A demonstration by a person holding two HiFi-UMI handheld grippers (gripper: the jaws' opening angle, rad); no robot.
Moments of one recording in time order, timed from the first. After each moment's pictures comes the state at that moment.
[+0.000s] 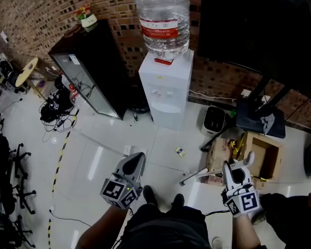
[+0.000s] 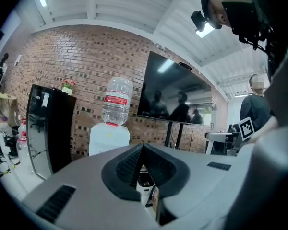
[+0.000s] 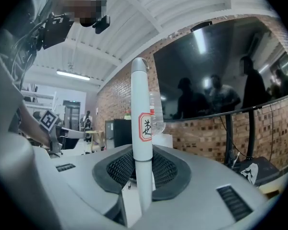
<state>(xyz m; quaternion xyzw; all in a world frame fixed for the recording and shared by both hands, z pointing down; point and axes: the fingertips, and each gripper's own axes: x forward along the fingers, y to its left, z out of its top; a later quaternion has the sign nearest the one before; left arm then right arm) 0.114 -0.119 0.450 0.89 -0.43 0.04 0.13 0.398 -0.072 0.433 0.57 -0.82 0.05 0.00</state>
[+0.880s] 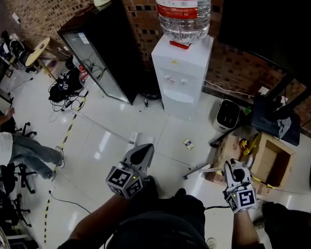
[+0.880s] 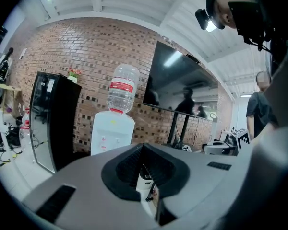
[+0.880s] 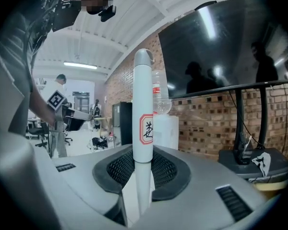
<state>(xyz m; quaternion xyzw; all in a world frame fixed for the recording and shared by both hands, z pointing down) 0.126 -0.148 0.552 0.88 -0.45 0.06 0.16 0.404 -0.107 0.587 0.52 -0.85 0.07 0.07</state>
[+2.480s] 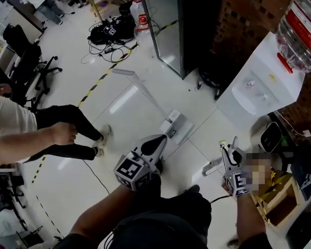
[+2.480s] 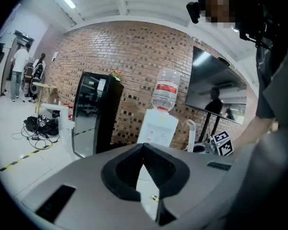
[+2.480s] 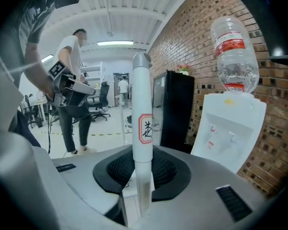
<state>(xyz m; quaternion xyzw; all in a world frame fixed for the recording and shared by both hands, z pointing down) -0.208 -0.178 0.627 0.79 -0.57 0.06 0.21 0.005 -0.250 0.717 0.28 -0.94 0.05 0.21</state>
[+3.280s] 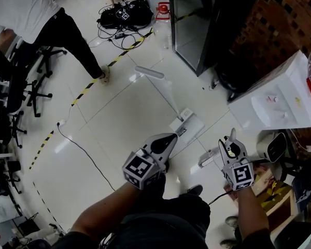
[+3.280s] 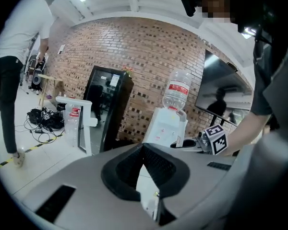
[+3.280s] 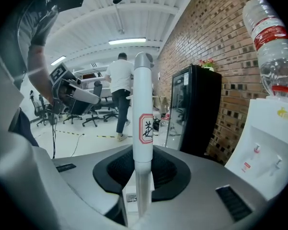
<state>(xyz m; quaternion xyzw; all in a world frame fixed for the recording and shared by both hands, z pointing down) -0.332 -0.198 0.664 0.78 -0.57 0.05 0.25 -0.187 -0.280 0.728 0.20 -0.96 0.04 0.22</state>
